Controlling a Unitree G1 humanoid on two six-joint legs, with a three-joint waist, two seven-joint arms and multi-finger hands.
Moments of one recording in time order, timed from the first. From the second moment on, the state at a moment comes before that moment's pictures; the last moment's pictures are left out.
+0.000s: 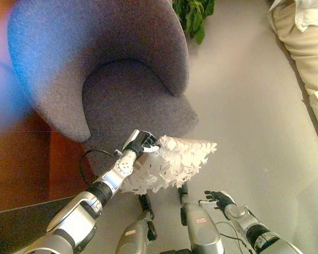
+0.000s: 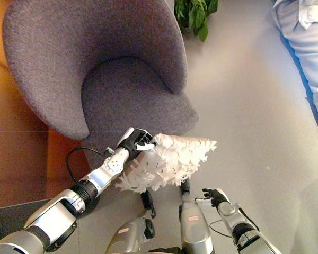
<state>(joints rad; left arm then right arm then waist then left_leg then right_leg) -0.64 0.39 -0.68 0.76 -0.21 -0.01 0.19 -0.27 -0.34 0.44 1.10 0.13 0.06 0.02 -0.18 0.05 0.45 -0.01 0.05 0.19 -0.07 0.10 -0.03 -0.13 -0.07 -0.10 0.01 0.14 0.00</state>
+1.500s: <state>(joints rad) -0.72 0.79 -0.48 0.81 -0.72 0.35 0.15 0.01 -0.35 0.37 1.22 0.06 0.10 0.08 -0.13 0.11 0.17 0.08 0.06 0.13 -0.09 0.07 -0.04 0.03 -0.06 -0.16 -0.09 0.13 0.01</state>
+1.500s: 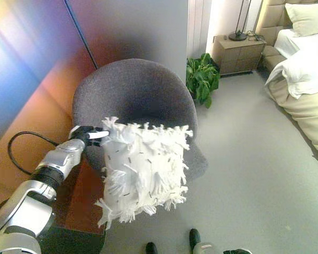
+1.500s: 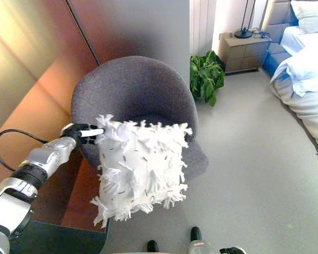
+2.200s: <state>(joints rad) -0.92 0.85 -0.40 0.85 -0.79 0.31 0.24 0.02 -0.35 0.37 1.22 0.06 0.10 0.10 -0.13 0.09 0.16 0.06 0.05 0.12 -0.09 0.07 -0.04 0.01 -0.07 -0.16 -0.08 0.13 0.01</state>
